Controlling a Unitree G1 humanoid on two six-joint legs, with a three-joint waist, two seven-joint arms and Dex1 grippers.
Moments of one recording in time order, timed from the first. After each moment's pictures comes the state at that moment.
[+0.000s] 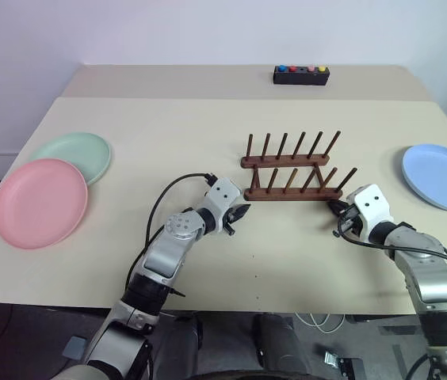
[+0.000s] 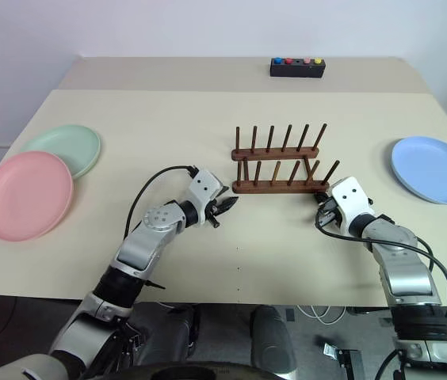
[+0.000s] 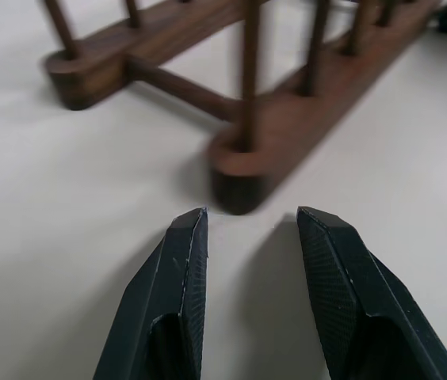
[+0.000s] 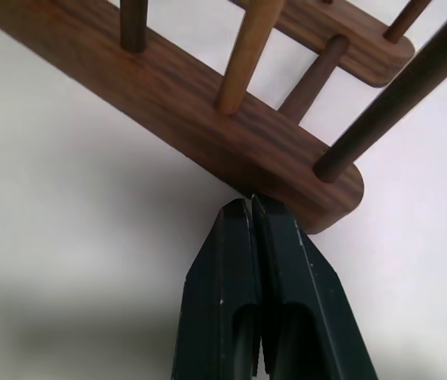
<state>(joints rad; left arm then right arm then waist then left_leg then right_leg) -0.45 0.12 -0.27 0.11 0.01 0.40 -0.48 -0.15 -0.64 -0.11 0.07 0.12 0.21 0.59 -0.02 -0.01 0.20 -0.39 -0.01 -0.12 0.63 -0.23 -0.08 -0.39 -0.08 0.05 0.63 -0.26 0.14</state>
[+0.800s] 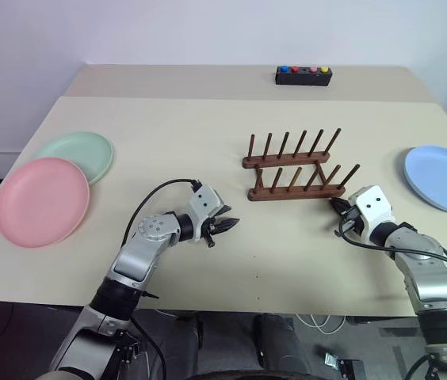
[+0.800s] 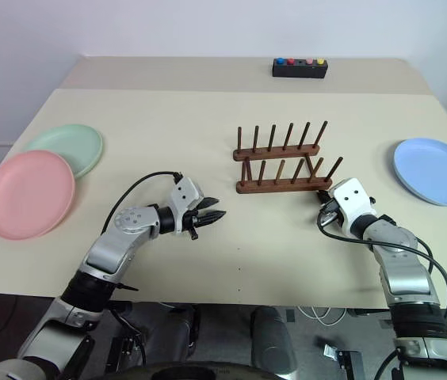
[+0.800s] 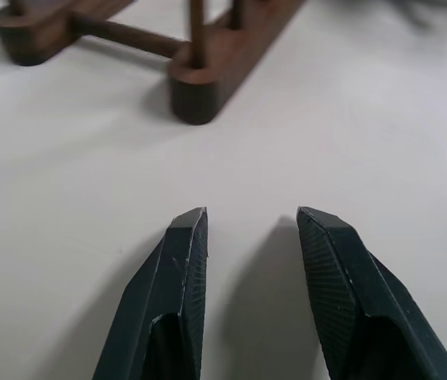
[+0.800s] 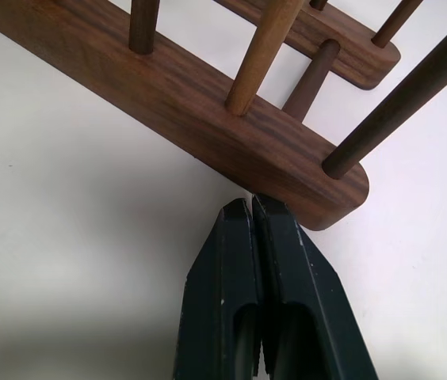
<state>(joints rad) -0.40 0.29 -0.30 0.00 -0.11 0.40 -0.77 -0.14 -0.64 -0.12 0.12 0.10 0.12 0.59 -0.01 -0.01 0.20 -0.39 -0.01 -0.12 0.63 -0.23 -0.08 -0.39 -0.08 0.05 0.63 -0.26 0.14</state>
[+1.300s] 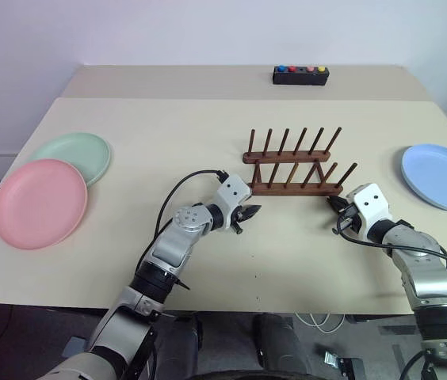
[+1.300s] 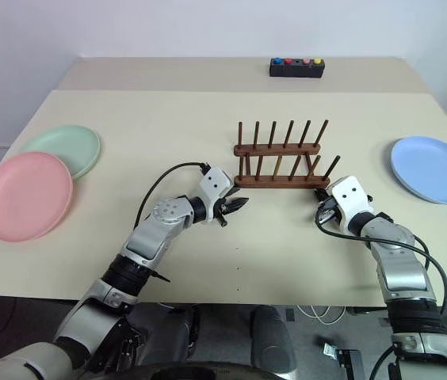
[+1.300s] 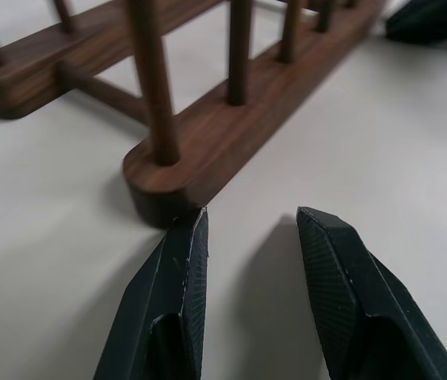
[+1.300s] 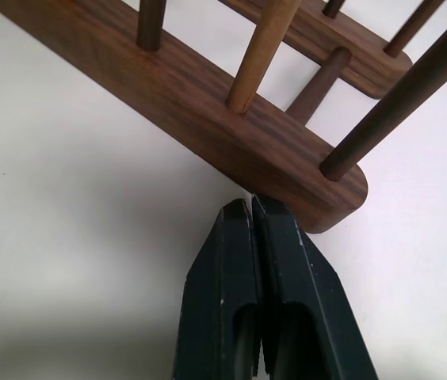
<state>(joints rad) -0.52 0.10 -0.30 0.22 -0.02 0.36 -0.53 -0.17 -0.62 -0.12 0.14 0.10 0.12 0.58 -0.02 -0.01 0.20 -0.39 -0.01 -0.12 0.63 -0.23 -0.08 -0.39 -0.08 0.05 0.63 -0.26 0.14</state>
